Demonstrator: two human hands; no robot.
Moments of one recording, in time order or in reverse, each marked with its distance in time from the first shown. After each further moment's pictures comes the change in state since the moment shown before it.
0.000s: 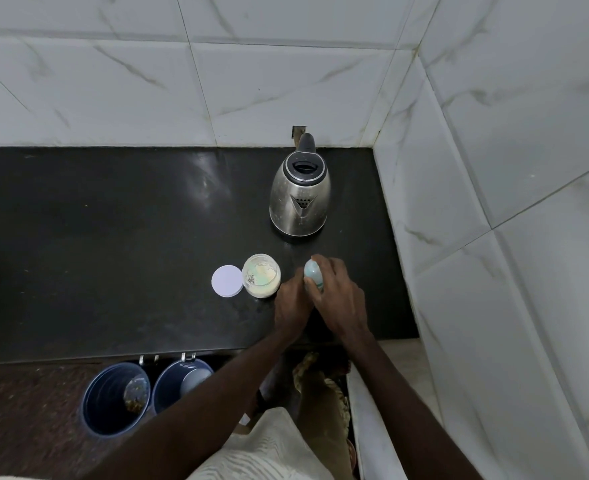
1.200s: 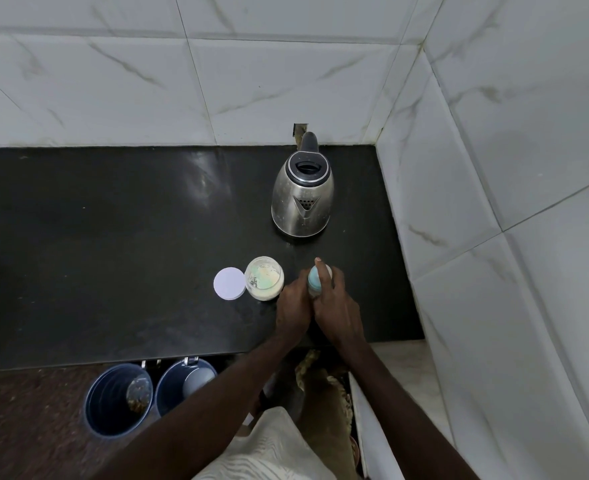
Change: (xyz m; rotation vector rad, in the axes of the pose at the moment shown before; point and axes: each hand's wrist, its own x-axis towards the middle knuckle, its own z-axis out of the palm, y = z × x) left_hand -0.003 -0.003 -0.004 -0.207 0.045 0.050; right_hand -0.003 0.012 0.038 0.048 -0.143 0.085
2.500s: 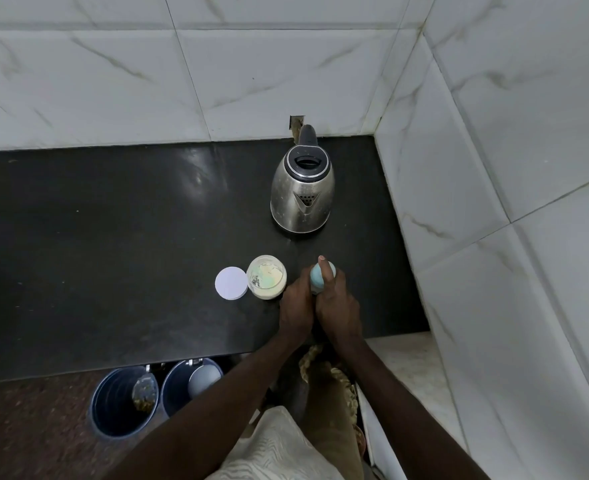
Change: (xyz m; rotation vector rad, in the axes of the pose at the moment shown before) left_hand 0.000 -0.018 0.006 0.007 -0.067 -0.088; right_hand 0.001 -0.004 0.018 0.051 0.078 0.082
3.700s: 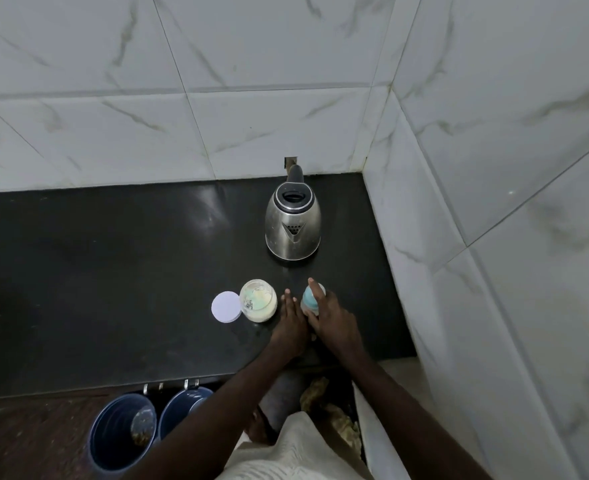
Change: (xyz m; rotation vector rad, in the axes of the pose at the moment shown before) left_hand 0.008 -0.009 0.013 1.052 -0.519 0.029; right_hand 0.013 0.025 -0.028 -0.142 -0.087 -0.176
